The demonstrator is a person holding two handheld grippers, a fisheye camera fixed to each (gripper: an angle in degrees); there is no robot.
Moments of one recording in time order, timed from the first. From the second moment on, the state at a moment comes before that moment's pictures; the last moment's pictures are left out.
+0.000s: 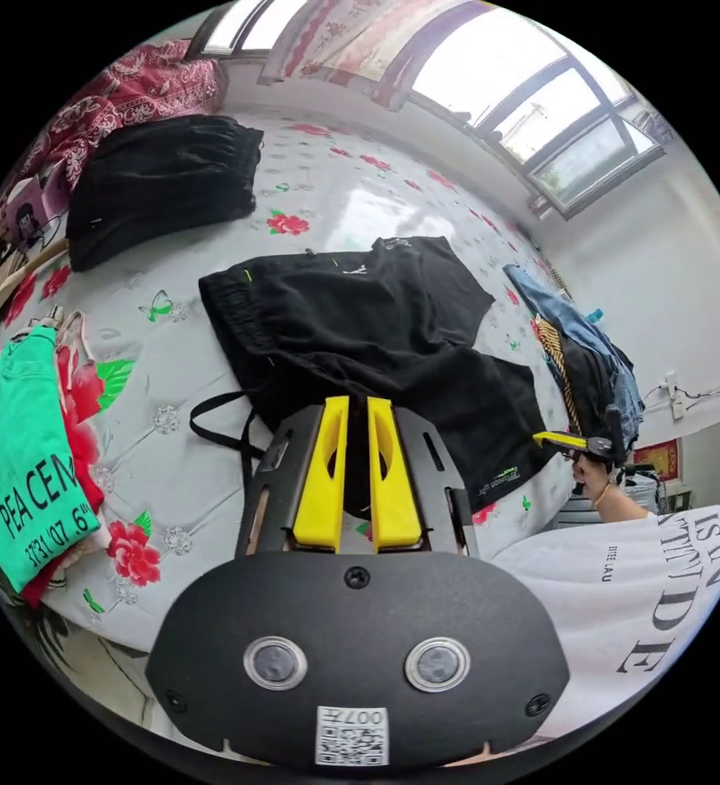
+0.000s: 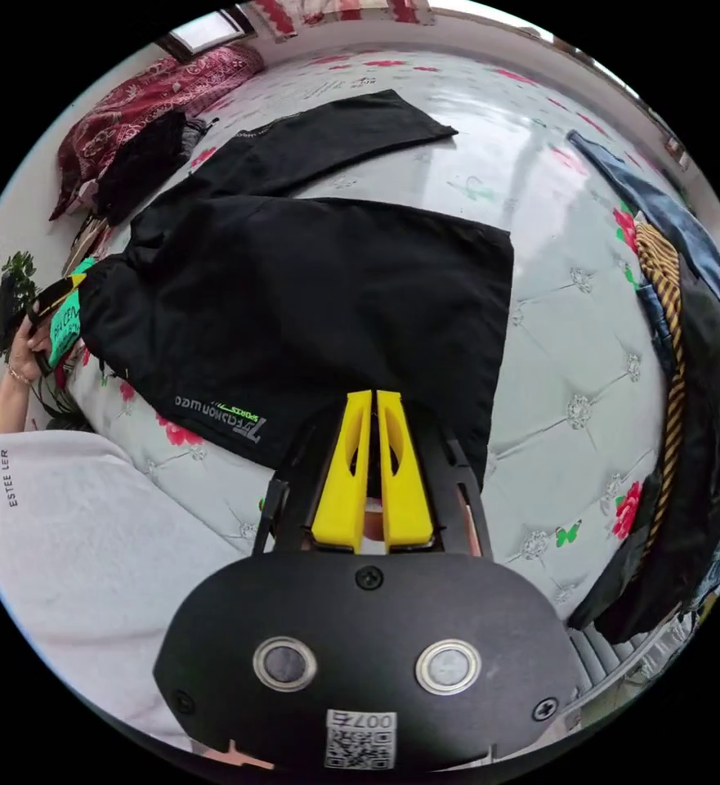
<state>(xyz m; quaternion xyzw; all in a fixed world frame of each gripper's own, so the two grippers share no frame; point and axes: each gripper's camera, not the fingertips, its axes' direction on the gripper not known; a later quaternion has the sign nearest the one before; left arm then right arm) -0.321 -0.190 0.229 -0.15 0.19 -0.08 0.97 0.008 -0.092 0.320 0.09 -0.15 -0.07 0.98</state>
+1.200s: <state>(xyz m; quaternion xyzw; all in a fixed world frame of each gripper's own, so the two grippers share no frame) -0.318 -0.207 0.292 -0.17 0.04 -0.08 0.98 -0.043 -0.342 0.328 0.12 -0.10 -0.14 0.98</state>
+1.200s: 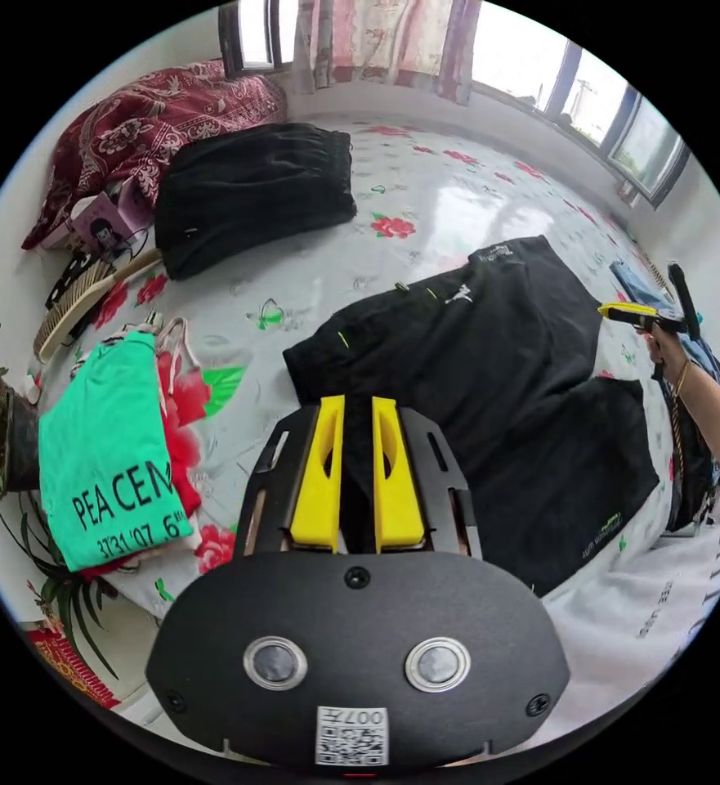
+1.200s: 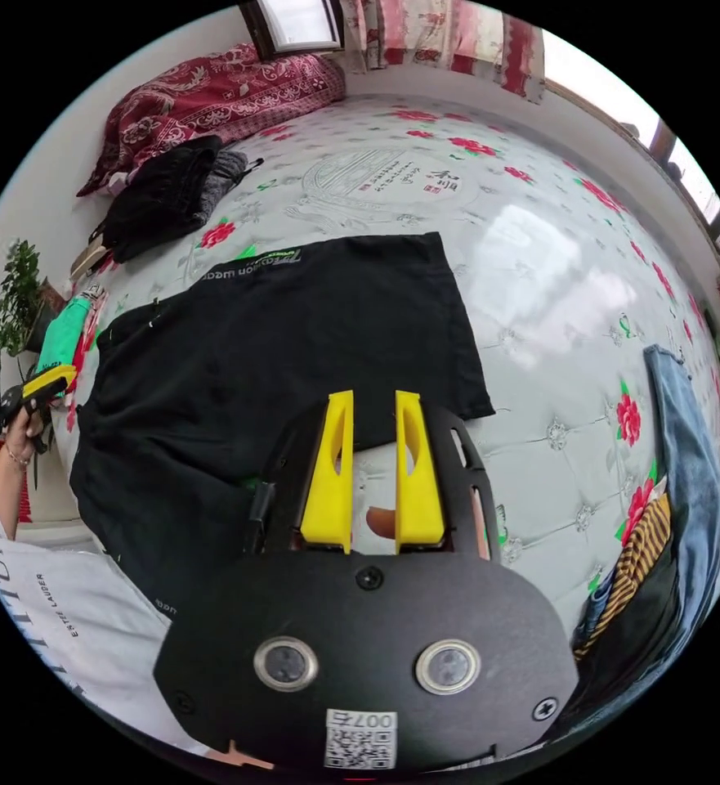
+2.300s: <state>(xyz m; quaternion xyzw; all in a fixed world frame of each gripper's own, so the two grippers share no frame) -0.238 -0.016 0.153 -0.25 0.02 0.07 0.96 0.180 0.005 0.356 0.03 -0.22 0.12 0.97</state>
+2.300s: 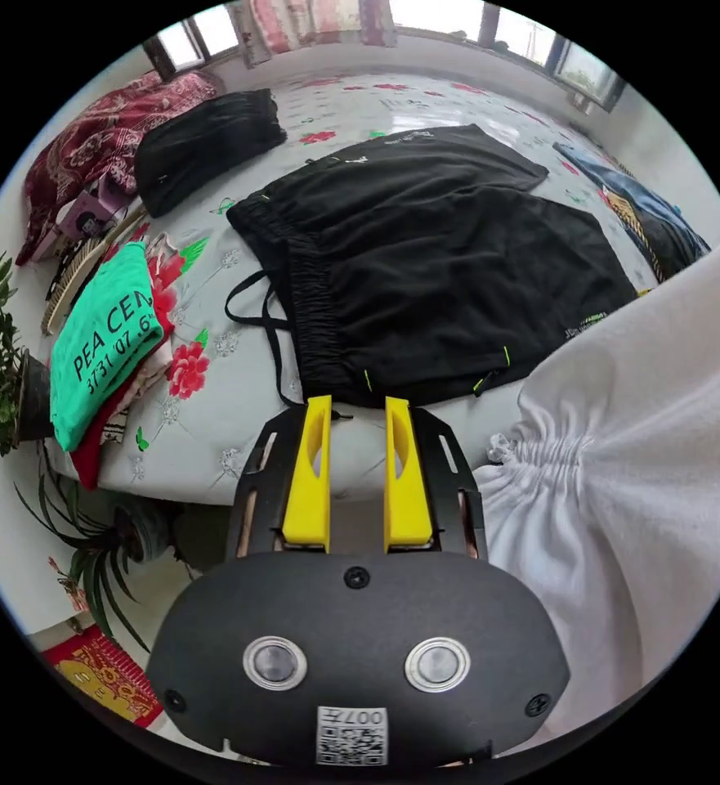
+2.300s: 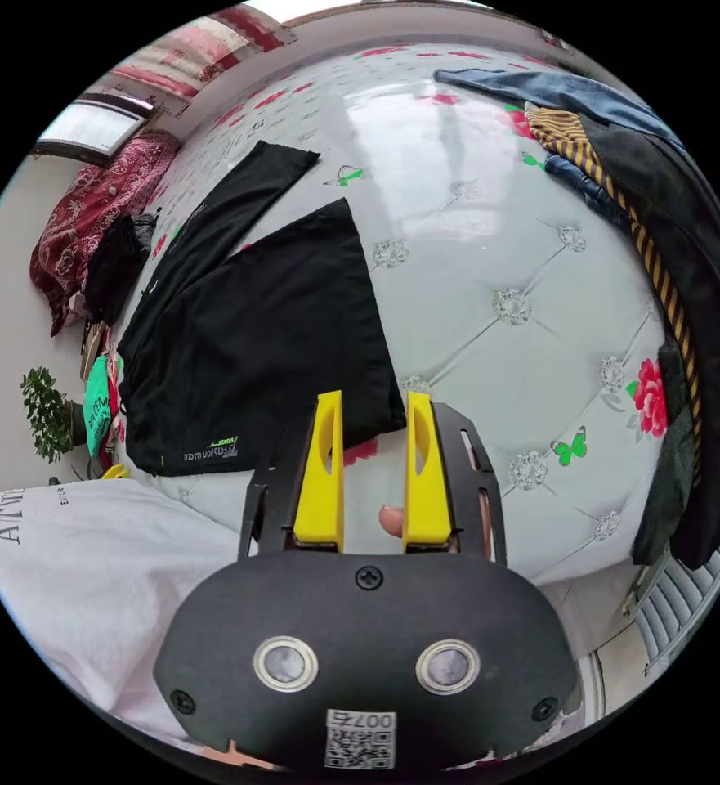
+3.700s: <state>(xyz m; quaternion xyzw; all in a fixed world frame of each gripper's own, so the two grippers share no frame) -0.423 -0.275 0.317 -0.27 0.05 -0.11 0.96 0.143 -0.287 0.242 0.23 -0.36 0.03 0.90</state>
